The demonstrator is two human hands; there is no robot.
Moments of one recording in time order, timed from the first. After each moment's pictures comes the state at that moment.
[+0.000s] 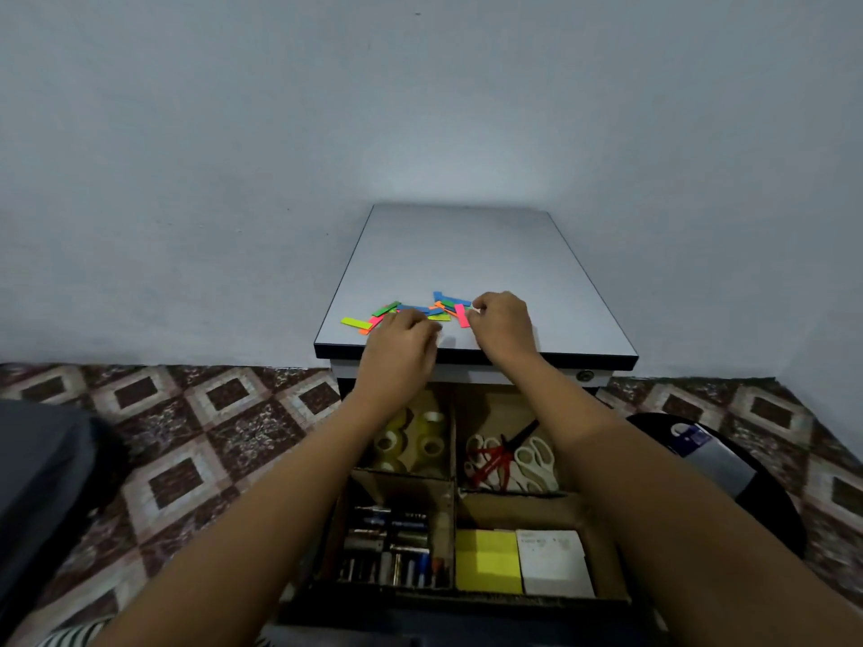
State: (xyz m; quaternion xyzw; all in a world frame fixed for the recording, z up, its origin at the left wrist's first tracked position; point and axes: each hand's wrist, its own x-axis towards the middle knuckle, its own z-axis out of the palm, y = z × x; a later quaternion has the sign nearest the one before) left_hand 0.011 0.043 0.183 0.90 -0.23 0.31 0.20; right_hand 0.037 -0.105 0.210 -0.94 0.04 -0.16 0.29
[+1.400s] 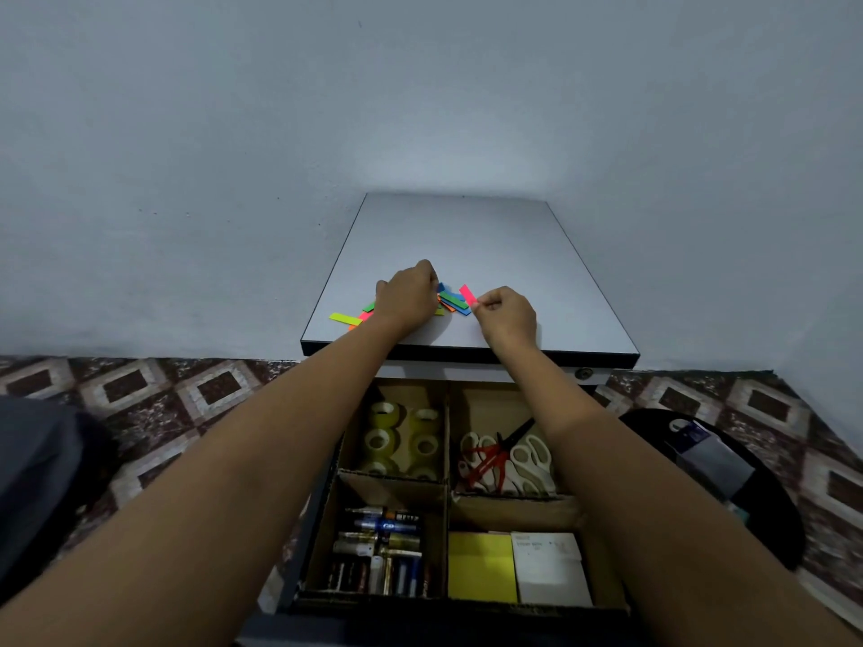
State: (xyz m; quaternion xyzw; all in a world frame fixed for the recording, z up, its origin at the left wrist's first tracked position) left_hand 0.101 0.011 0.210 0.96 -0.10 0.10 0.24; right_hand 0.055 -0.114 0.199 -0.86 0.14 -0.15 0.47
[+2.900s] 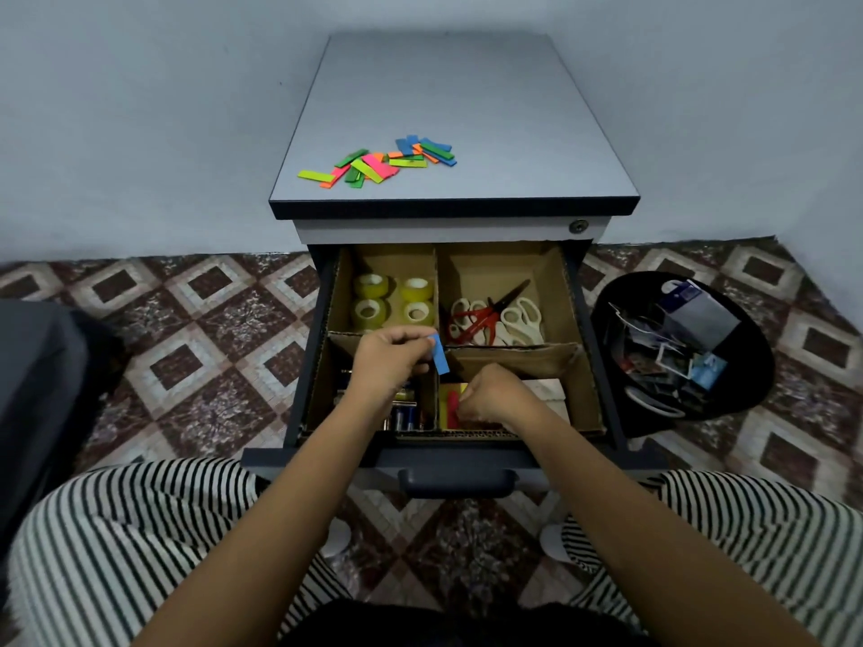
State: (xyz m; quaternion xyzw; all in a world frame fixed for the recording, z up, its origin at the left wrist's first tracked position) left_hand -0.099 0.027 0.102 0.71 0.11 -0.12 0.69; right_hand -0.111 -0.109 0.072 -0.87 0.16 0.29 0.36
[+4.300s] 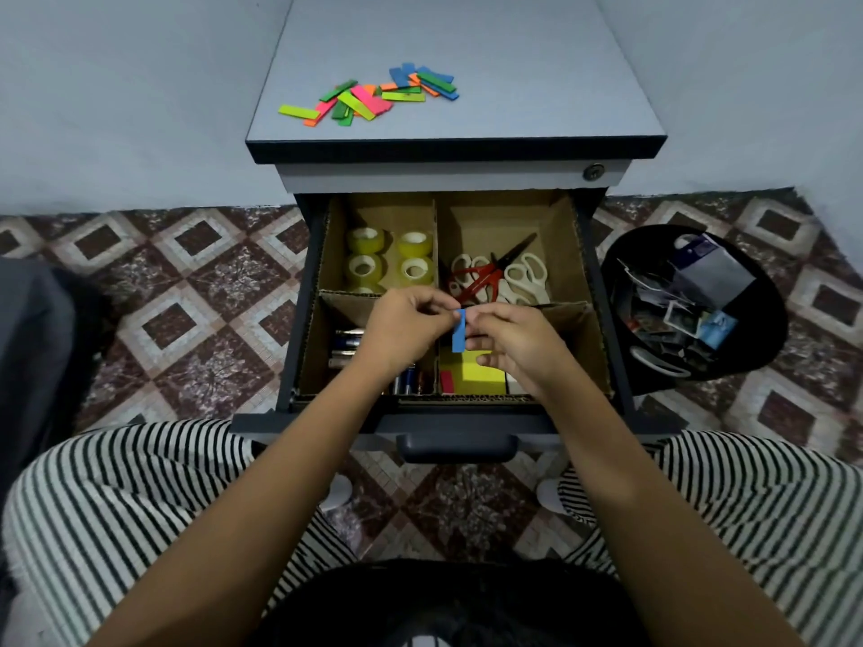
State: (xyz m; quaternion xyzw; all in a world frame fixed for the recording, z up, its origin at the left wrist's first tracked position) left_hand -0.099 0.019 0.098 0.85 -0.04 -0.10 0.52; right_hand -0.128 -0.124 0.091 -0.67 0.16 0.16 0.70
